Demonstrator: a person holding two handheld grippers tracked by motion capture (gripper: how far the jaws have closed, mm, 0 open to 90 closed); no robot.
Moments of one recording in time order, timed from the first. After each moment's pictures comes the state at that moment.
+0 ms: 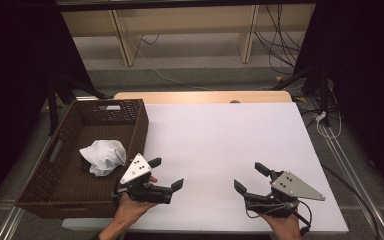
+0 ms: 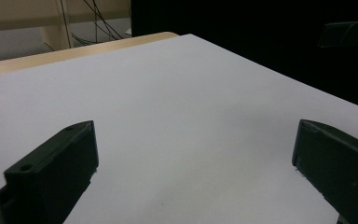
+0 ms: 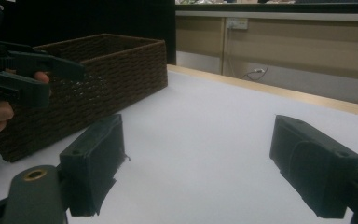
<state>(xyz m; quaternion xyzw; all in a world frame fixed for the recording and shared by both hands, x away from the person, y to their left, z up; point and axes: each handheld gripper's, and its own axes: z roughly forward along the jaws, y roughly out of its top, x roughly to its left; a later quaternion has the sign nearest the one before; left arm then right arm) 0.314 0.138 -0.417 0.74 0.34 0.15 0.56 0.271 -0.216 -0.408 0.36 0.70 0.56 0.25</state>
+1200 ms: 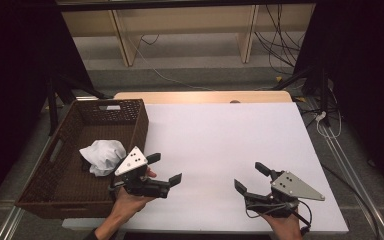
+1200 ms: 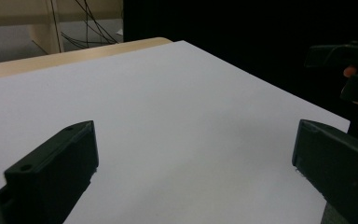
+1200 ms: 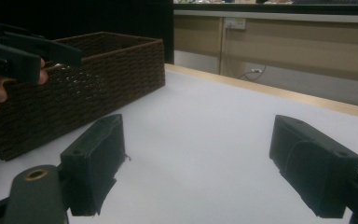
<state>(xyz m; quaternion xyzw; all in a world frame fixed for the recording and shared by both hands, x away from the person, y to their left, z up) 0.323 0.144 -0.396 0.74 0.34 0.13 0.57 0.271 -0.217 -0.408 0.36 0.70 0.56 0.26</state>
